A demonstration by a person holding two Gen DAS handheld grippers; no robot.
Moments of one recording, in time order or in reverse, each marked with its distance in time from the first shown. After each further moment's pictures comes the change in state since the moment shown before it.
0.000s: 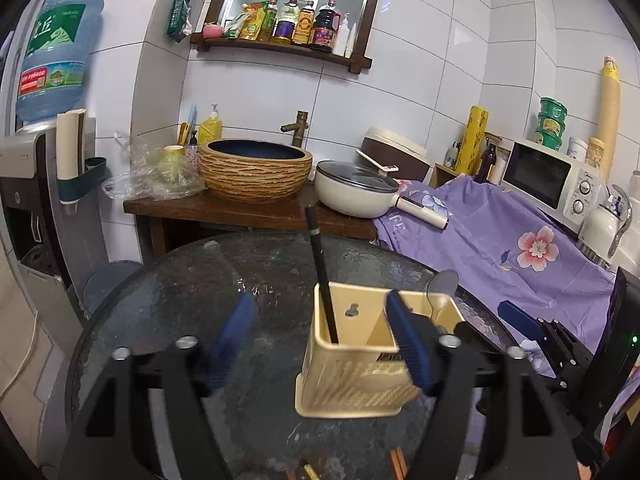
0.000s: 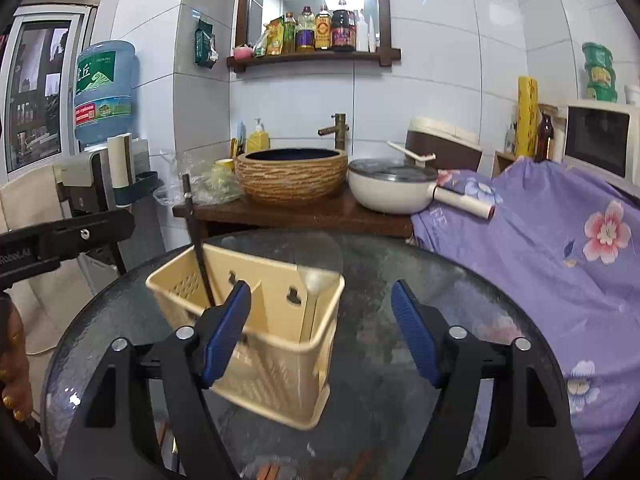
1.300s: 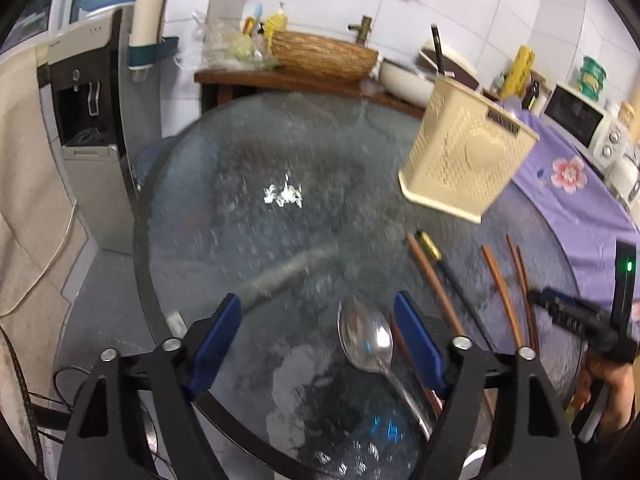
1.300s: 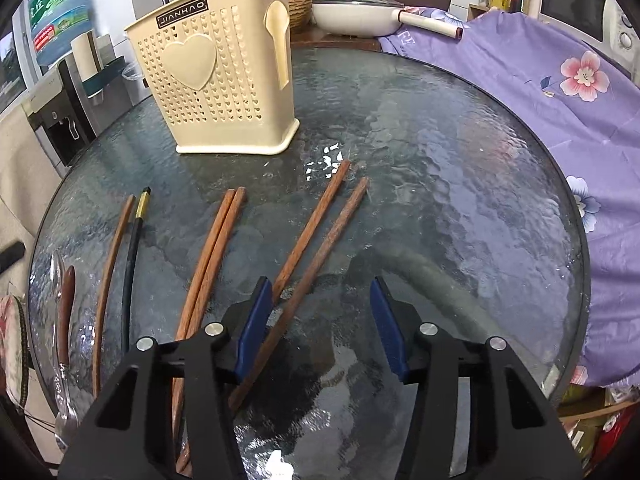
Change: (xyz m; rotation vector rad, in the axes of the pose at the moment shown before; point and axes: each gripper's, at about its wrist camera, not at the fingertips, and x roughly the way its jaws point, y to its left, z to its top) left arm -0.073 0.097 -0.160 -0.094 0.321 0.107; right arm -0.028 -0.011 -0.153 0.104 0.477 -0.088
